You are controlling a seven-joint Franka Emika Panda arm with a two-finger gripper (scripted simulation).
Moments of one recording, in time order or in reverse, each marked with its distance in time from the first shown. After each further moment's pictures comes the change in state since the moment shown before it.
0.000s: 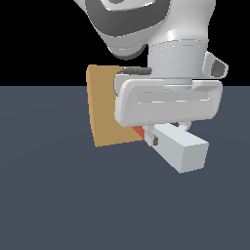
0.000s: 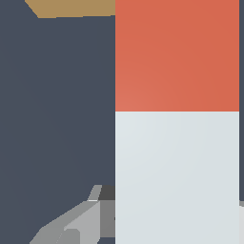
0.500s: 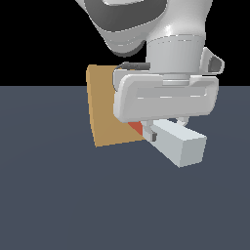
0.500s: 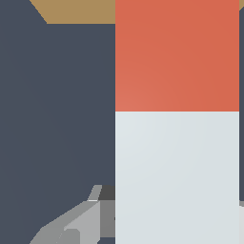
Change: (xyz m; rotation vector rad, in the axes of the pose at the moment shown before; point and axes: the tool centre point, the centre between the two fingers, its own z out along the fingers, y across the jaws) arm 0.005 -0.001 -0.007 0.001 0.001 -0.032
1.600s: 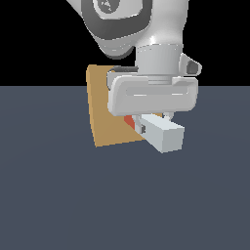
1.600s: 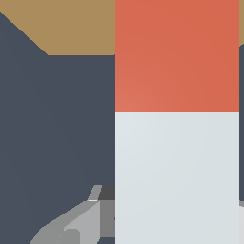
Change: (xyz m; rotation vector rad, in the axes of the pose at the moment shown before) arm 0.043 -0.001 0.000 0.000 -0.001 0.002
